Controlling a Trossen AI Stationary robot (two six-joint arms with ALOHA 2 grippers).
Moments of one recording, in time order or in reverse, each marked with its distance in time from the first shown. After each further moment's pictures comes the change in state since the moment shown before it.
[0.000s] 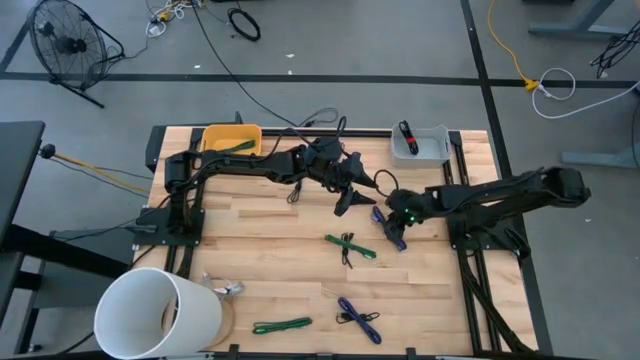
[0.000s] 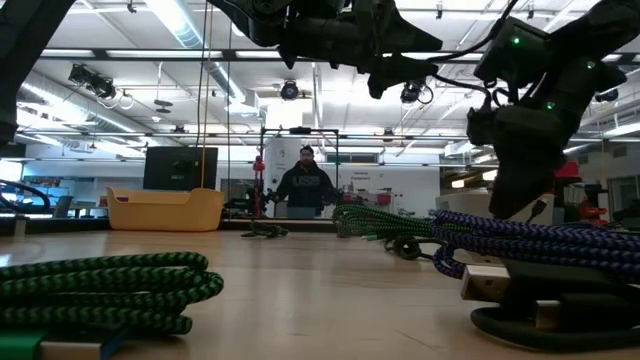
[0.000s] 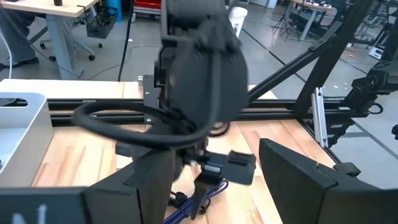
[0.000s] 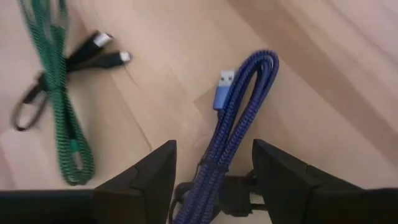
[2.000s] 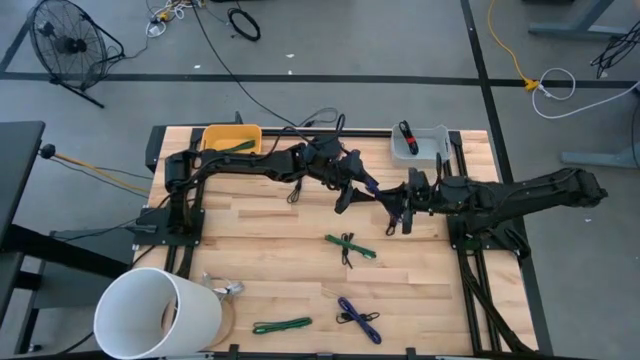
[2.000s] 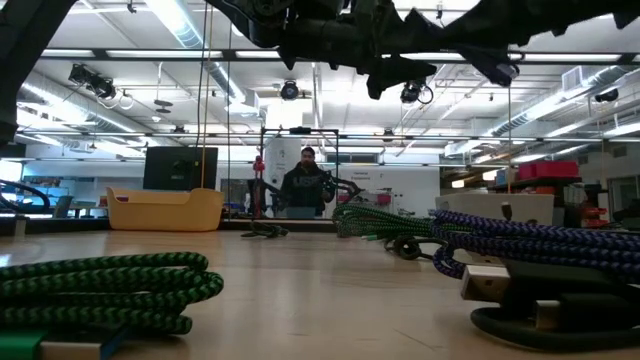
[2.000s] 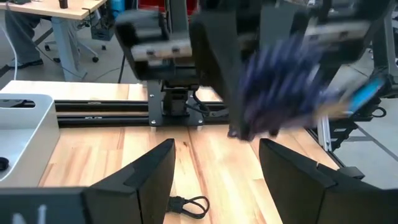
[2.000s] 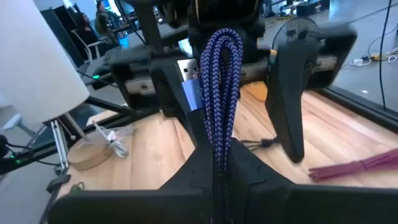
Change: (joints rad) left arm 0.011 0.000 0.000 0.007 0.000 -0.006; right arm 0.155 -0.377 0.069 0.402 0.244 -0.229
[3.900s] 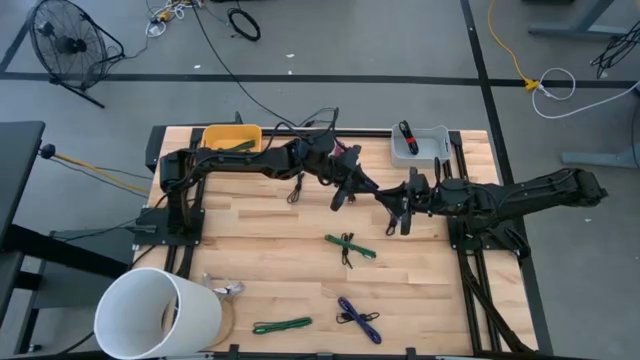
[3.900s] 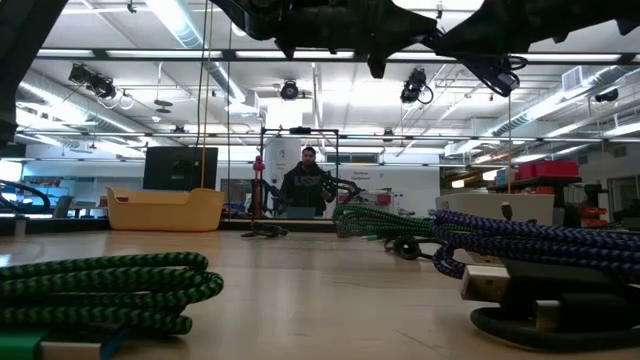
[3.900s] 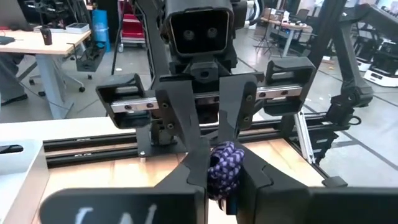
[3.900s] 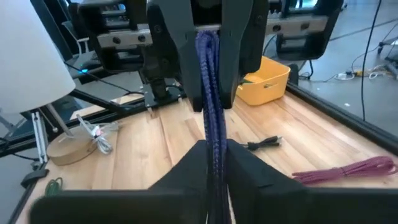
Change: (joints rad) left arm 0.000 -0.037 0.001 0.055 0.079 0.023; right arm -0.001 -0.003 -0.023 0.036 0.044 -0.081
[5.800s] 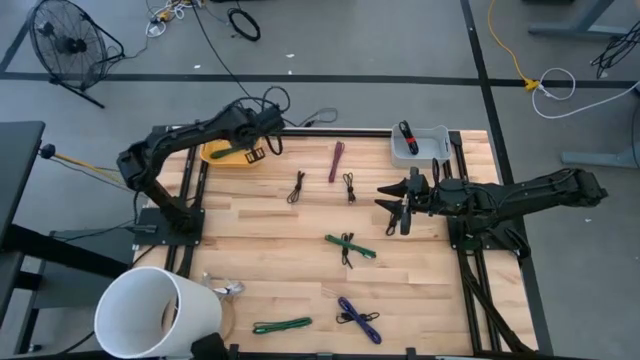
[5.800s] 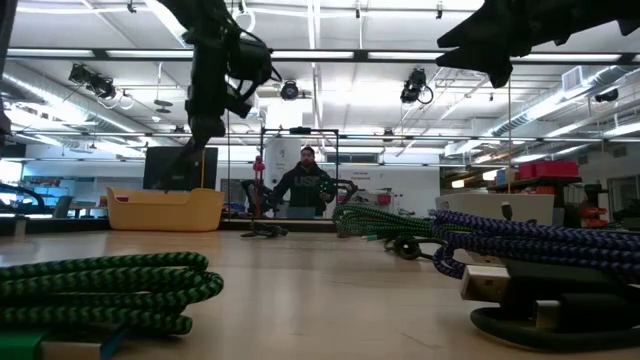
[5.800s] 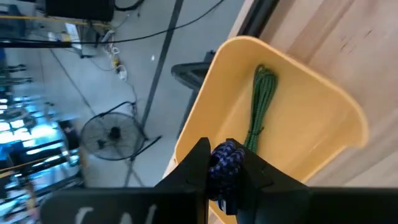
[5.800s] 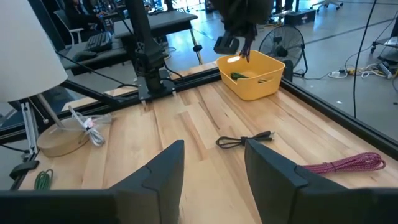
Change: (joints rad) left arm 0.388 -0.277 -0.171 -1.338 -1.259 0.182; right arm 0.000 -0.003 0.002 -0.048 0.003 -0.015
